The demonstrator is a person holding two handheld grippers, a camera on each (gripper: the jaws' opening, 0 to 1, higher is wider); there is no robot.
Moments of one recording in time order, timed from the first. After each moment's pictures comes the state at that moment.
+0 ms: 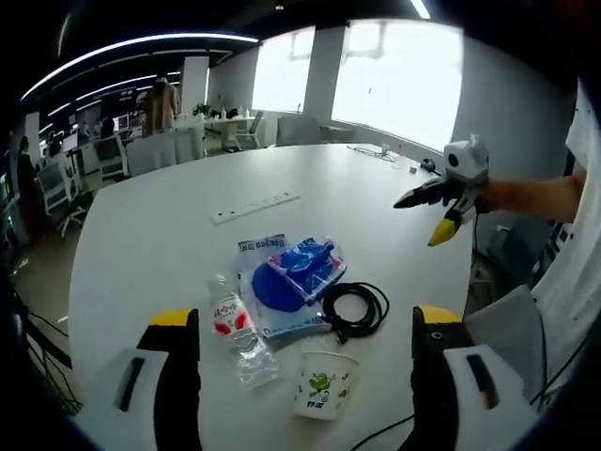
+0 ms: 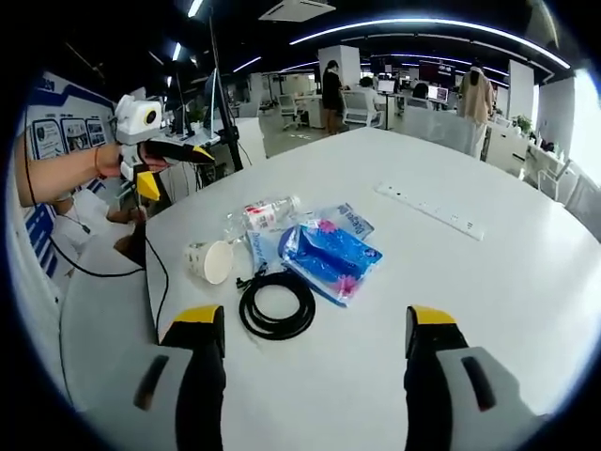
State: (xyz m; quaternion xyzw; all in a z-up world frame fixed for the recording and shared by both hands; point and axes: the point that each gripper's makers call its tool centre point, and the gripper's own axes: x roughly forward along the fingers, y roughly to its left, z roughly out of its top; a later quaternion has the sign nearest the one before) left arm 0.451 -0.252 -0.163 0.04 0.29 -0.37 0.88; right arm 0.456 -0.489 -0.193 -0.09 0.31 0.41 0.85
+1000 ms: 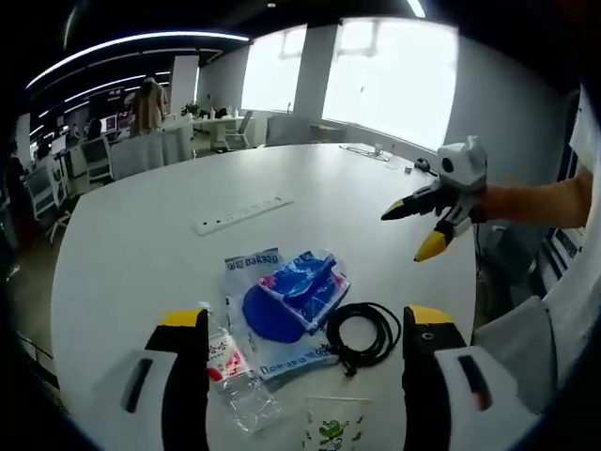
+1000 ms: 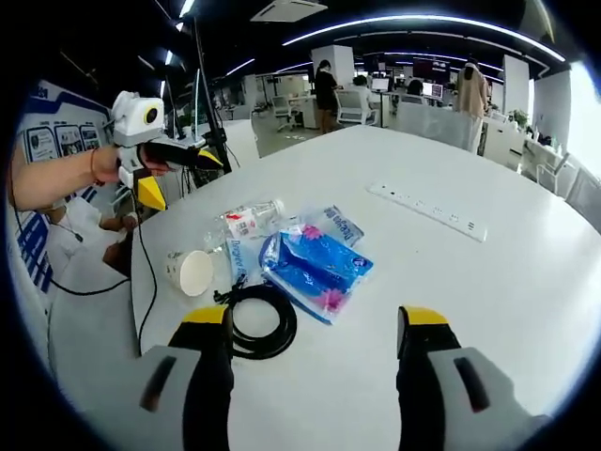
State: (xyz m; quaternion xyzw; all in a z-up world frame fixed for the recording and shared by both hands) left arm 0.496 -0.291 -0.179 0.04 0.28 -0.40 0.87; right arm 0.492 -0.480 -0.211 -0.08 0.32 0.40 0.86
